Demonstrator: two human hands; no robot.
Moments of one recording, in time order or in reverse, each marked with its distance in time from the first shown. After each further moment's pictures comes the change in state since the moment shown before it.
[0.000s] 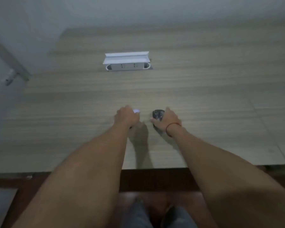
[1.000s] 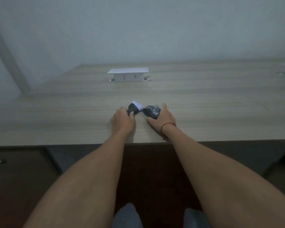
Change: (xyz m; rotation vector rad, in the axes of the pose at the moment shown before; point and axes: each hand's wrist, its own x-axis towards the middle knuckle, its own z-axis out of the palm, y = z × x) left_hand -0.032 -0.073 0.132 -0.267 0.619 0.170; right_hand -0.018 0.066 0.104 0.208 0.374 -0.303
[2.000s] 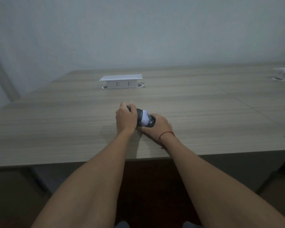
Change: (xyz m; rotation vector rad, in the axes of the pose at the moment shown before) left_hand 0.027 0.052 0.015 -0.468 0.169 0.047; right_hand 0.017 0.009 -0.002 0.072 0.007 -0.106
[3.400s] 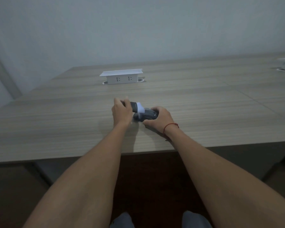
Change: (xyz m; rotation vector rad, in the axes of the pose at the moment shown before) left_hand 0.003 0.000 -0.014 0.018 -0.052 -0.124; right_hand 0.009 0.009 -0.005 0.202 -0.055 0.032
